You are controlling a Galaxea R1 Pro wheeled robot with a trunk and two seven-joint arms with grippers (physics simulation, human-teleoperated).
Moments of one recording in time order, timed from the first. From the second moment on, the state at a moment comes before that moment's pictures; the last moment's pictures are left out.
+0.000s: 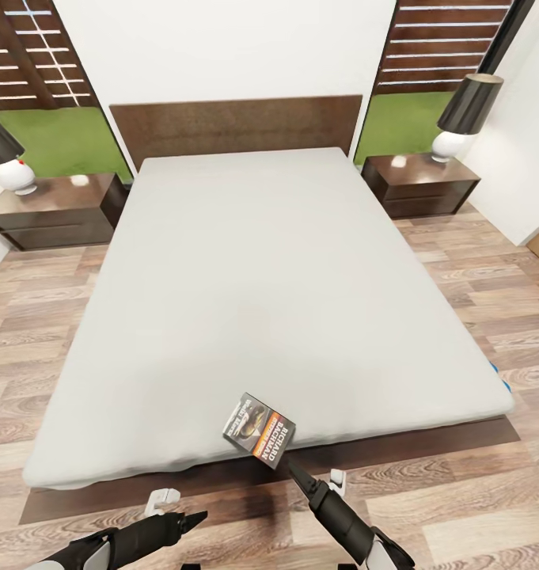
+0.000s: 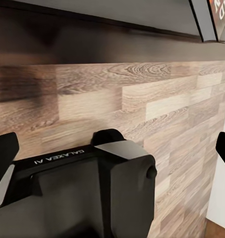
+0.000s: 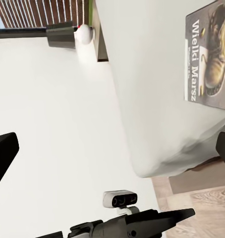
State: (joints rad) left arm -0.59 0.16 0.43 -0.02 -0.20 -0.01 -0.93; right arm -0.33 0.08 -0.05 -0.56 -0.69 0.23 1.11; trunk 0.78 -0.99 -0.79
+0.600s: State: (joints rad) left arm -0.59 0.16 0.43 -0.02 -0.20 -0.01 -0.93; right arm -0.33 0.08 -0.05 -0.56 -0.69 0.23 1.11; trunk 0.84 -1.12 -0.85
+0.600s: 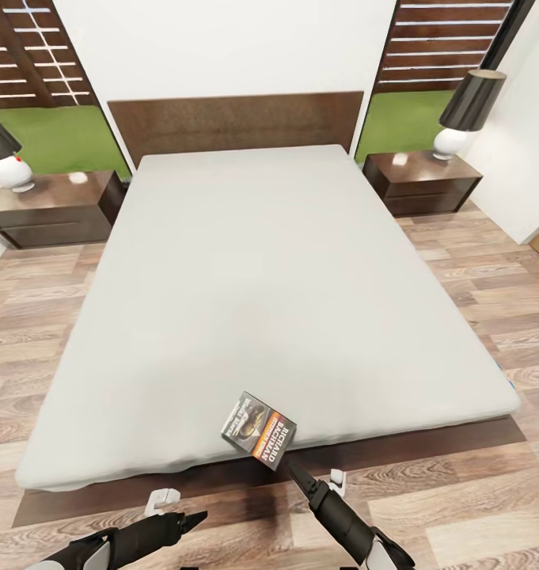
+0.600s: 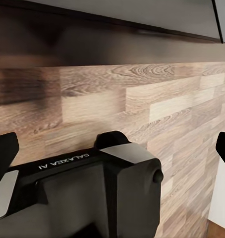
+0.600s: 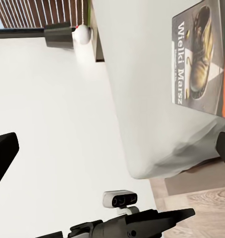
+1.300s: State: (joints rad) left arm -0.59 0.16 0.43 -0.02 -0.20 -0.01 -0.93; right arm -0.33 0.08 -0.05 -0.56 -0.69 0.23 1.11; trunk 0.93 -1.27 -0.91
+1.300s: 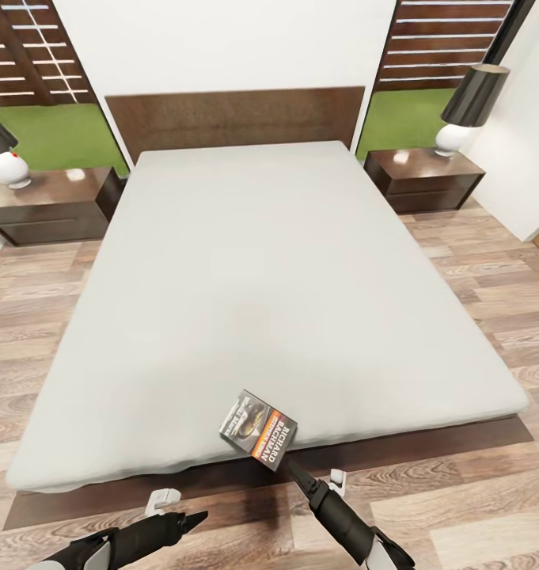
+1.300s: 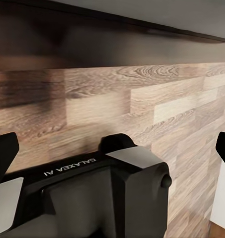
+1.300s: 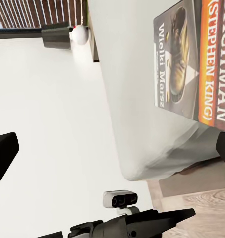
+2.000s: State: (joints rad) left arm -0.59 0.16 0.43 -0.02 -0.20 -0.01 -0.93; right arm -0.33 0.08 -0.05 -0.56 -0.69 0.23 1.11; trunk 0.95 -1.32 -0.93
